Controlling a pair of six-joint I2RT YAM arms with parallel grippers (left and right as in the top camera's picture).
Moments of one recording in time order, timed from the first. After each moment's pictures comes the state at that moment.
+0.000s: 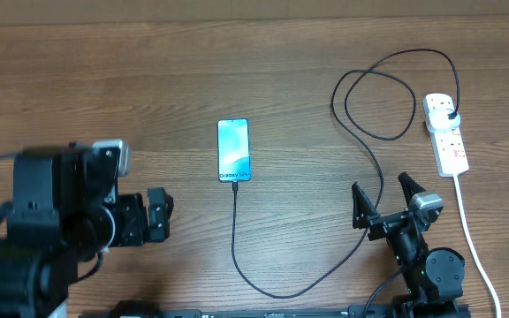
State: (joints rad) left arm -0.06 0.99 1.52 -1.55 0.17 -0.18; right arm 0.12 0.01 0.02 -0.02 -0.15 0.17
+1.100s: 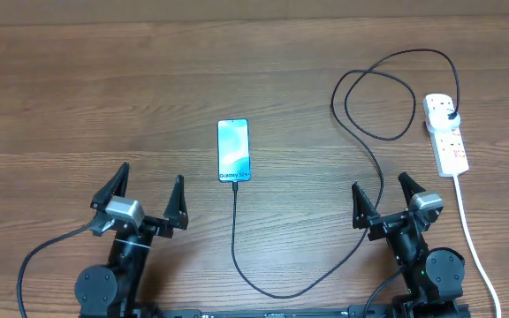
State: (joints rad) left arm -0.04 0.13 0.17 0.12 0.19 -0.12; right arm 0.12 0.01 0.02 -0.02 -0.15 0.17
